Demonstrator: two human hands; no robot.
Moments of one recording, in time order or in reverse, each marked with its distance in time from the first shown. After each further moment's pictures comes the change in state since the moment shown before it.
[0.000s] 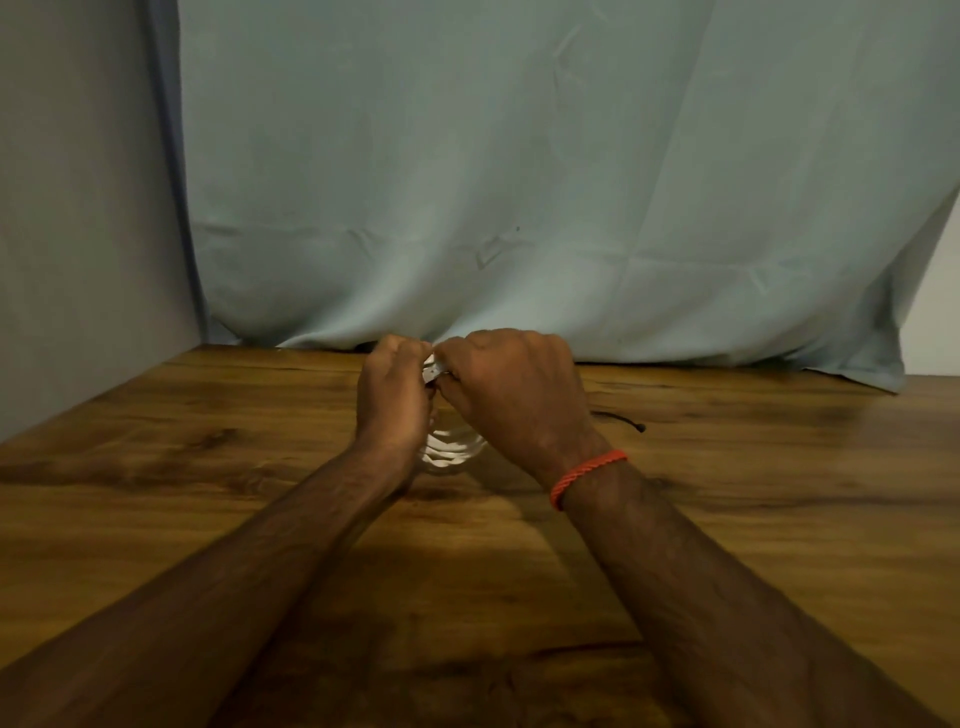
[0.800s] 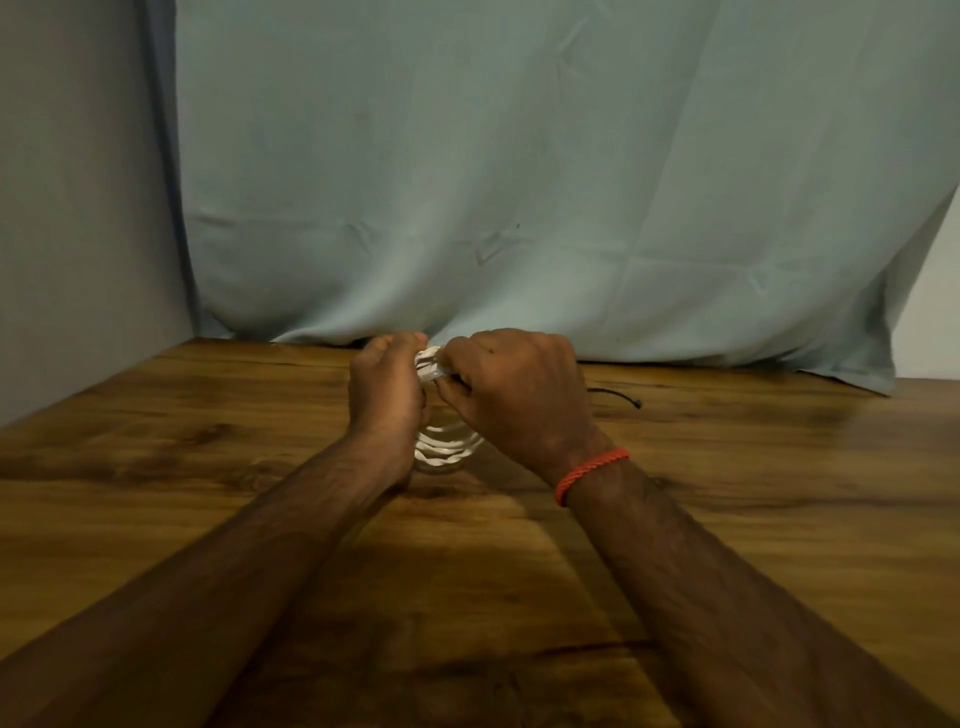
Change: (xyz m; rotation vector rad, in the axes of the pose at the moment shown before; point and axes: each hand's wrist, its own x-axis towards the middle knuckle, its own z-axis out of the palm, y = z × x) left_hand 0.002 0.006 0.000 -0.063 0.098 -0.155; right_hand -0.004 0.004 0.007 0.136 0.169 -0.094
